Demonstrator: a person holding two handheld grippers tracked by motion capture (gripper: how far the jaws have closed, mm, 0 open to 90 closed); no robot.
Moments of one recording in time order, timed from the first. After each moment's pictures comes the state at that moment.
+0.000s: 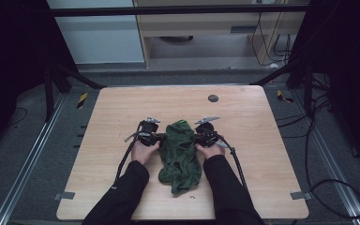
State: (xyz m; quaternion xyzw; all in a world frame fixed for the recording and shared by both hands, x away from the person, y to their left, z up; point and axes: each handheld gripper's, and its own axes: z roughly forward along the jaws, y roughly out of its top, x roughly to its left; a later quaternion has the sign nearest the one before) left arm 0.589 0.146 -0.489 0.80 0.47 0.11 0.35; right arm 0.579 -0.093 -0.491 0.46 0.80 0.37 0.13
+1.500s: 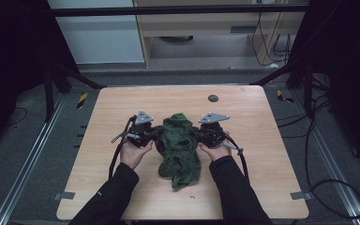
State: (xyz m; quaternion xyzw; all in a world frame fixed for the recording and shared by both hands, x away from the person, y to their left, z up) left arm 0.529 0.156 -0.406 0.80 0.38 0.18 0.43; right arm 0.536 -0.102 -0.426 0.37 0.79 0.46 0.18
